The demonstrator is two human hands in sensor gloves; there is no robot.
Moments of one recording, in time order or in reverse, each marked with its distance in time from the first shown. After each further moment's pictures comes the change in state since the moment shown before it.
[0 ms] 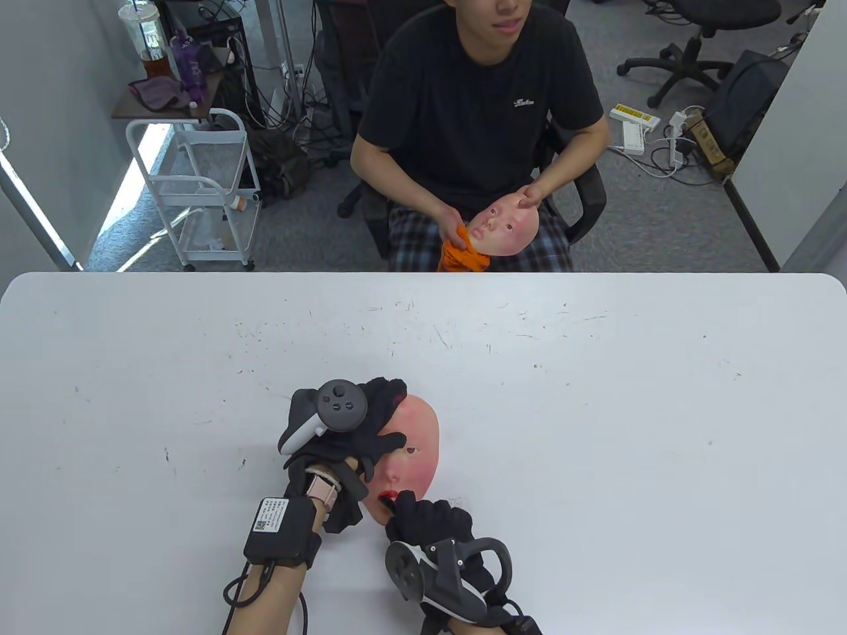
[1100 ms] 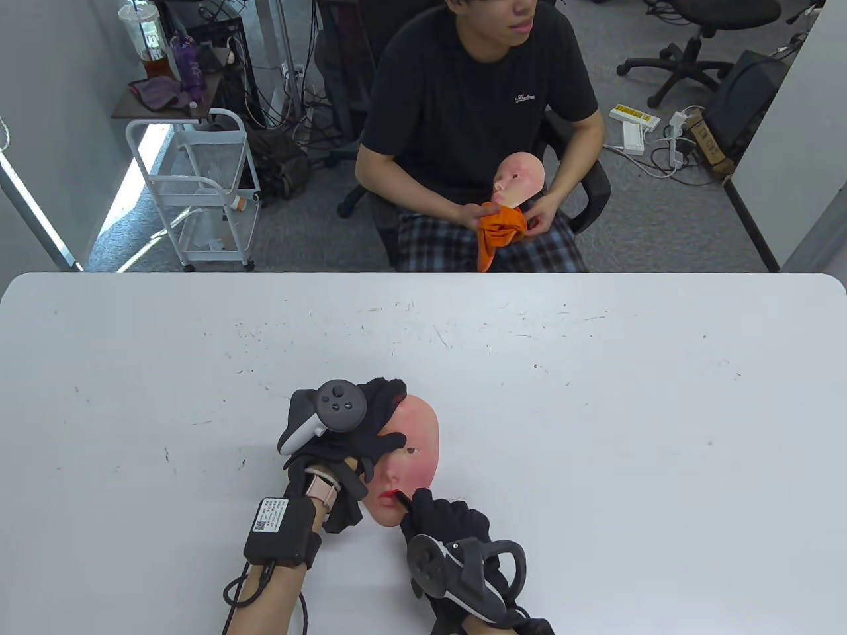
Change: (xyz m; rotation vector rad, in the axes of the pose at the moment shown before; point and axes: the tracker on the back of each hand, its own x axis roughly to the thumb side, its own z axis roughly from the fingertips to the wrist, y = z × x) left_hand -0.001 0.000 0.000 -0.002 0.001 0.007; right_hand -0.027 -0.001 0.006 -0.019 0.087 -0.116
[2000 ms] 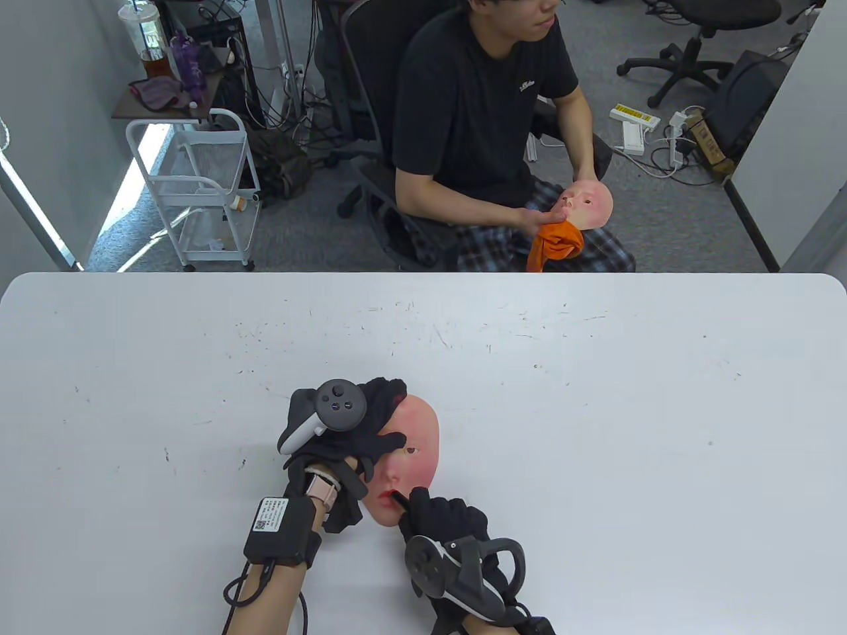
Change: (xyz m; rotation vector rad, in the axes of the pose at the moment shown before) left_hand -0.001 0.000 0.000 -0.004 0.002 0.003; right_hand 0.001 -0.001 0.000 -0.014 -0.014 0.024
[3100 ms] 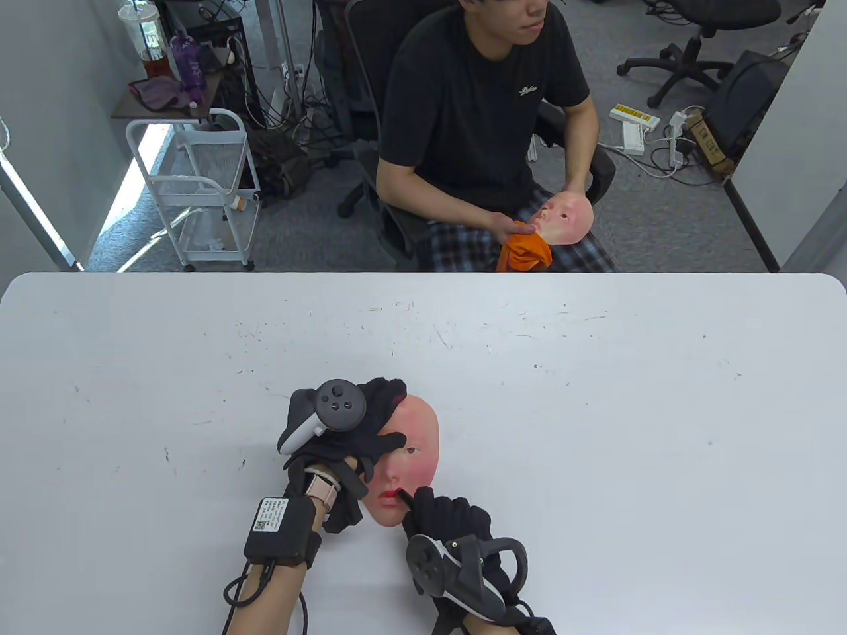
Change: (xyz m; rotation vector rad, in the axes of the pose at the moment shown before) left_hand 0.000 0.000 0.000 0.000 -0.001 0.005; right_hand -0.002 -0.002 0.000 0.001 -0.002 0.045
